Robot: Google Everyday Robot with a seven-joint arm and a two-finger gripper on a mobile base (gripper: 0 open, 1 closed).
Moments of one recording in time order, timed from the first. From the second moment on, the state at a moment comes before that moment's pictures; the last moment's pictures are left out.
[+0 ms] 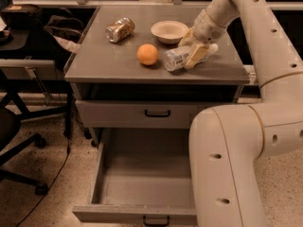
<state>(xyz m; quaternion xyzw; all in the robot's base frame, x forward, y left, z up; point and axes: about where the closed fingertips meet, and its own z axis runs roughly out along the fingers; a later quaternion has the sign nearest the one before) 0.741 -0.134 0.852 -0.77 0.59 0.08 0.24</state>
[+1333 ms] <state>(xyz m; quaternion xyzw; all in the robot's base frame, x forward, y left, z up) 0.742 -0.115 0.890 -0.78 0.55 0.07 0.29</state>
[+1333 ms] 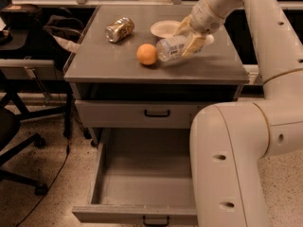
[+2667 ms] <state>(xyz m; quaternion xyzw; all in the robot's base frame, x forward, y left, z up) 0.670 -0.118 0.953 -0.85 0.39 0.08 0.35</state>
